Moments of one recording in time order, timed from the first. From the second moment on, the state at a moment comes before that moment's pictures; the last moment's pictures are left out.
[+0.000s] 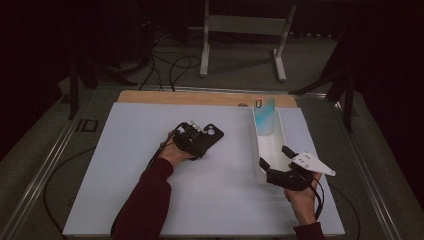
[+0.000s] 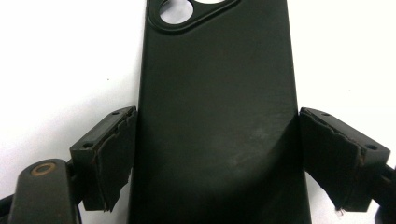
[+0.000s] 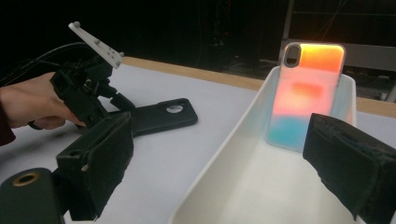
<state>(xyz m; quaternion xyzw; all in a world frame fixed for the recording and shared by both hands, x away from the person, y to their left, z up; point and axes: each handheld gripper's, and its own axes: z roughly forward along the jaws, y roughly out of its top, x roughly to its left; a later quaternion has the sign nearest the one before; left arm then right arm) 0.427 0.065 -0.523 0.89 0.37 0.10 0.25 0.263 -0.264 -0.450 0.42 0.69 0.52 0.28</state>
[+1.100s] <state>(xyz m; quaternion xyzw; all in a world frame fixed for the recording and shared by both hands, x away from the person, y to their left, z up) 0.384 0.076 -0.469 0.86 0.34 0.17 0.35 0.264 -0.268 -0.446 0.42 0.69 0.52 0.27</state>
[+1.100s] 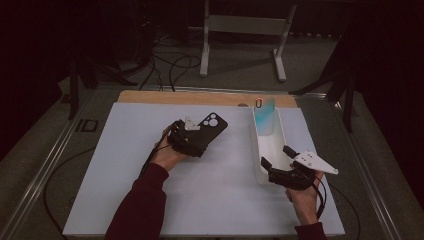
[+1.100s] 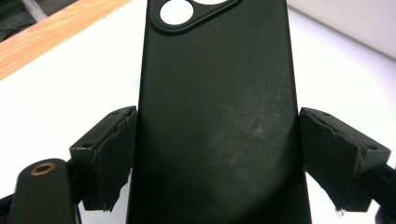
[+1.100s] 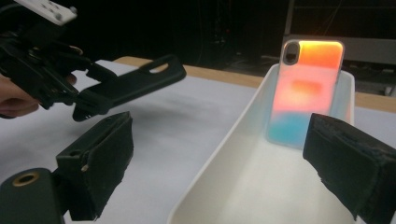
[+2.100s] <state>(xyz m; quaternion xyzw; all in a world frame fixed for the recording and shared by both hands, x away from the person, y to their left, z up) 0.328 0.064 -0.439 0.86 0.25 0.20 0.40 0.276 -0.259 -0.436 0.42 0.70 0.53 0.23</state>
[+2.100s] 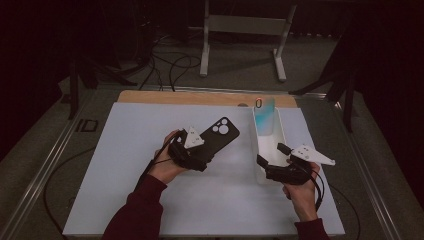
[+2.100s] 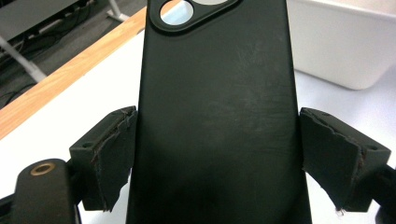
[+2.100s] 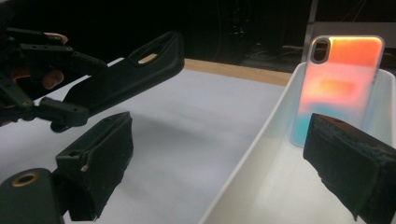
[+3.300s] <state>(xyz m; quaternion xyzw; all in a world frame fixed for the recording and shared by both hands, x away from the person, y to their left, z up) 0.302 0.003 -0.422 0.86 0.16 0.18 0.46 0.289 -0.225 -0.414 0.41 0.71 0.56 0.11</state>
